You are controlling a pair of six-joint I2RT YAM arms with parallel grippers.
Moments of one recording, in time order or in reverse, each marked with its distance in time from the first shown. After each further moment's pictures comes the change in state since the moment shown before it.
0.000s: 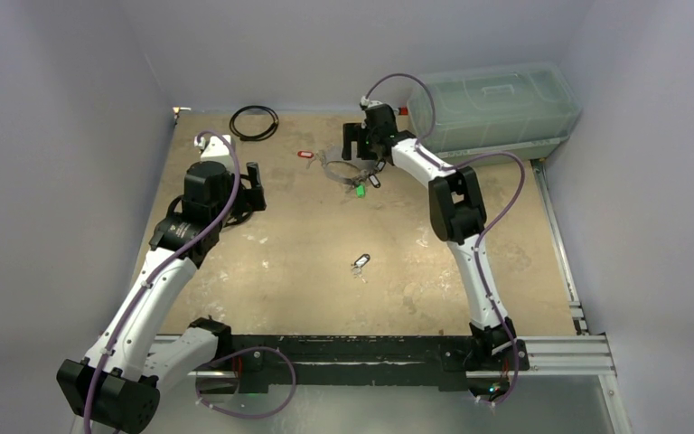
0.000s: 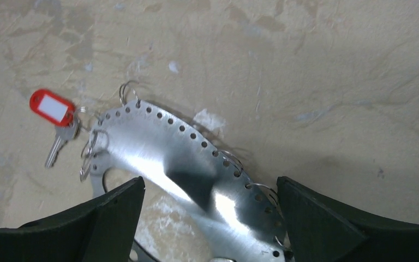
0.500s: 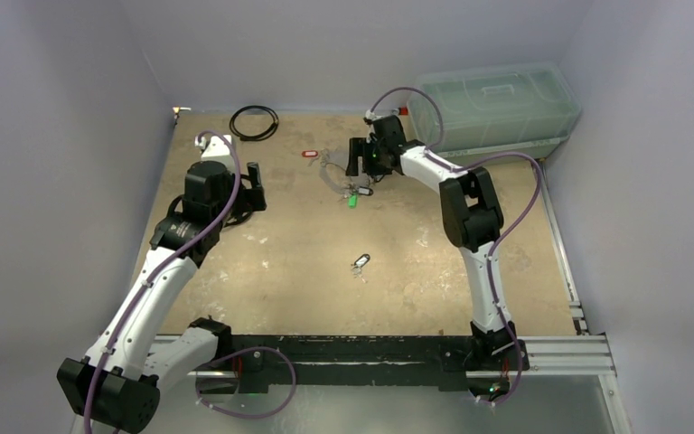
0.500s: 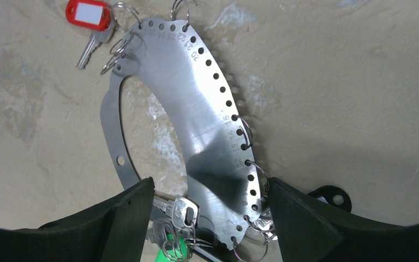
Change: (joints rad) left arm 0.000 0.003 0.000 0.000 0.001 0.000; right arm 0.002 -0.200 -0.318 0.020 -0.147 0.024
